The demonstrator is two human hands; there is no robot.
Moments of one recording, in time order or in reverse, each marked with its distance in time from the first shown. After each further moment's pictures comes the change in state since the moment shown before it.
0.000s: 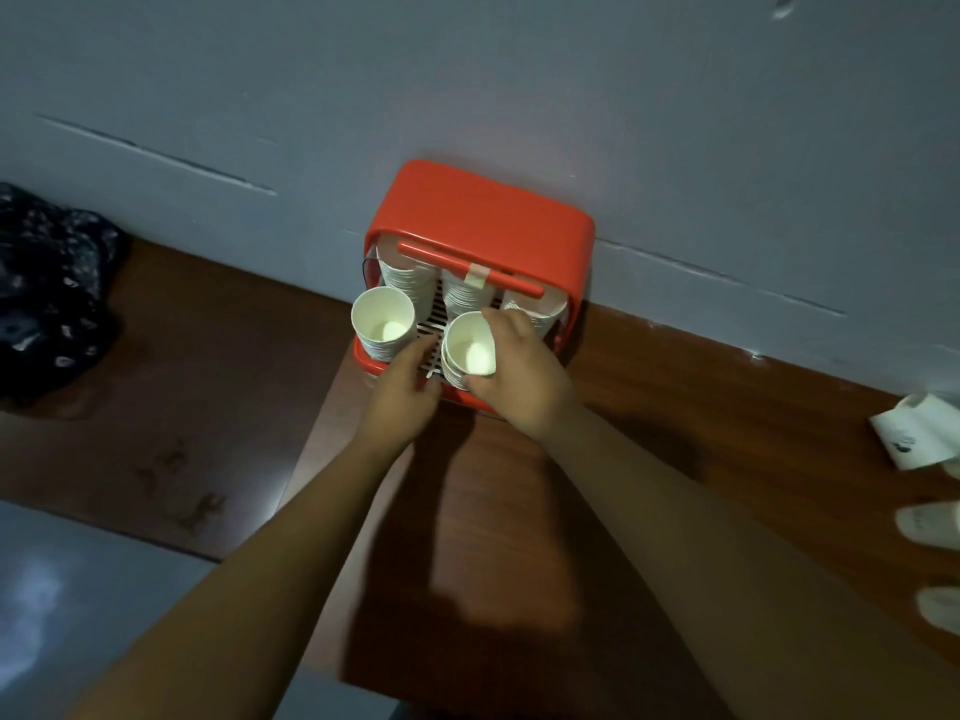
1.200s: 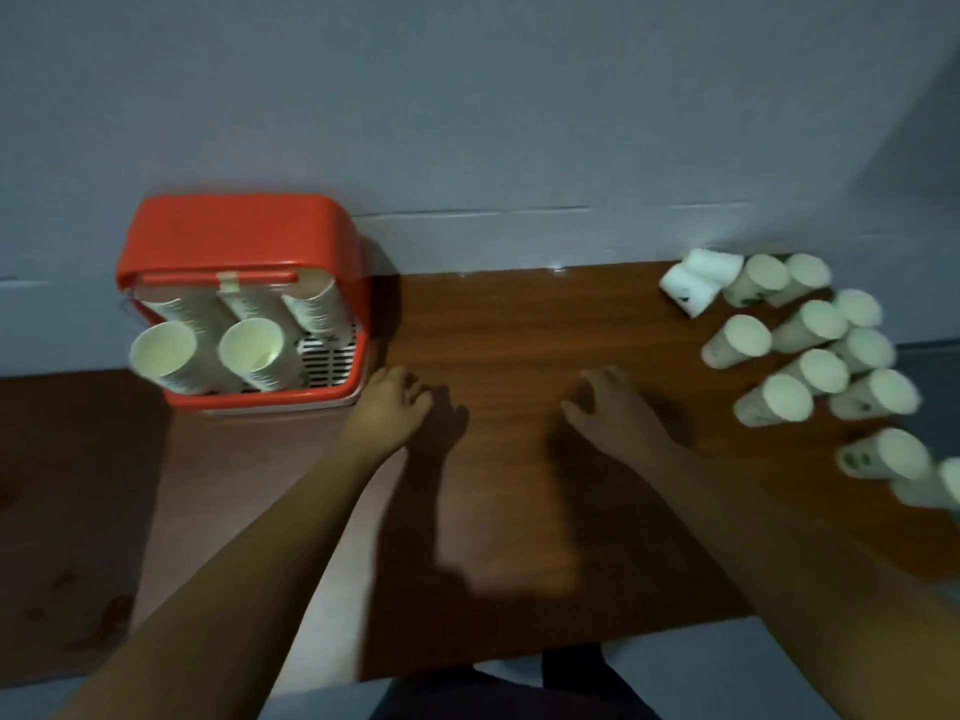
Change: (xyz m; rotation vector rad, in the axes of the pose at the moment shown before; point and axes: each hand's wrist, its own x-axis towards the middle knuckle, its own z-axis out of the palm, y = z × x) left_hand -0.057 0.104 0.152 0.418 -0.354 0.046; right_hand -0.257 0.217 -0.108 -0.074 0.013 0.649
